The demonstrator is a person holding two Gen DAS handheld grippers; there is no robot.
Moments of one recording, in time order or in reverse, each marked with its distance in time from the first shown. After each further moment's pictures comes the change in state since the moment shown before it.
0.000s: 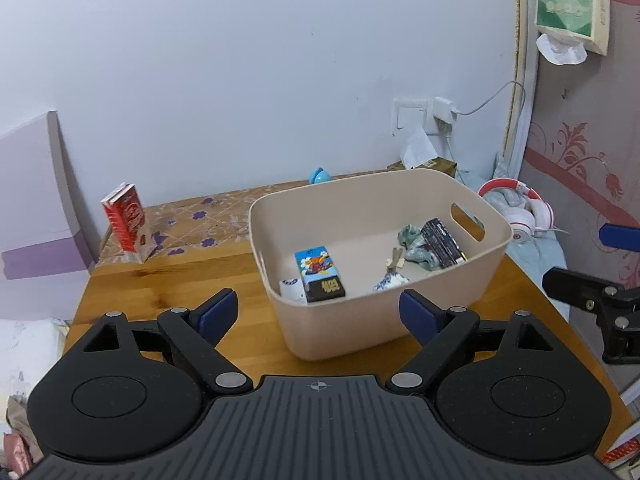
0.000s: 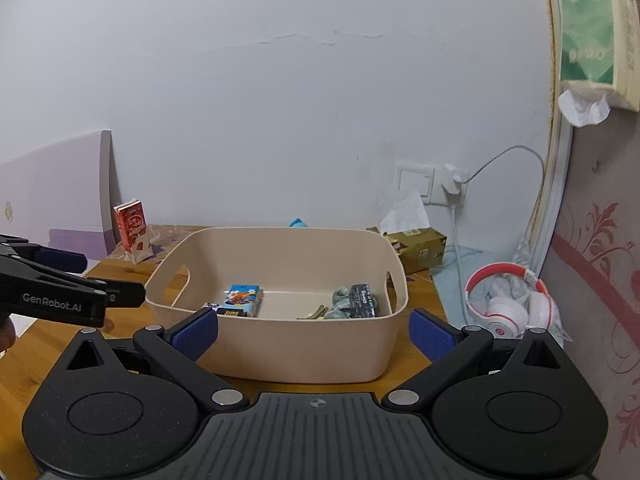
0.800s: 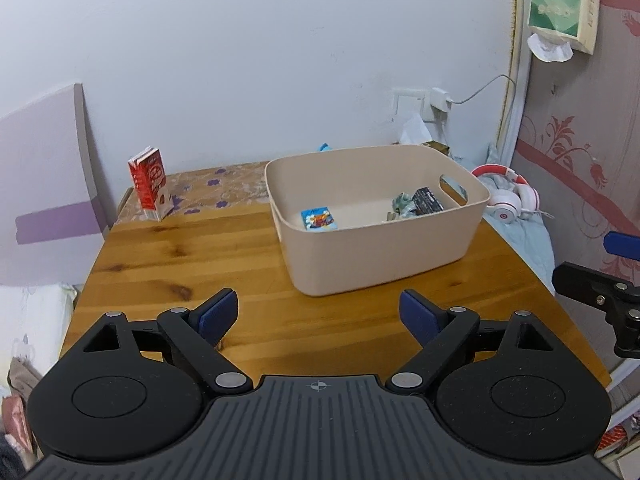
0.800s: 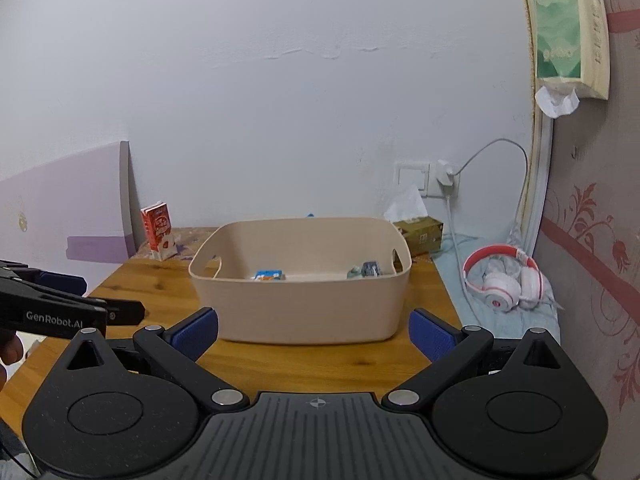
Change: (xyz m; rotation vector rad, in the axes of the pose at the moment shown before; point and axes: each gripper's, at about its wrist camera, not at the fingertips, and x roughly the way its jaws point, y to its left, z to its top) left arm -0.064 0.009 -0.054 -0.048 0.027 -0.007; right arm -0.072 0.022 -0.034 0.050 -0.014 0.012
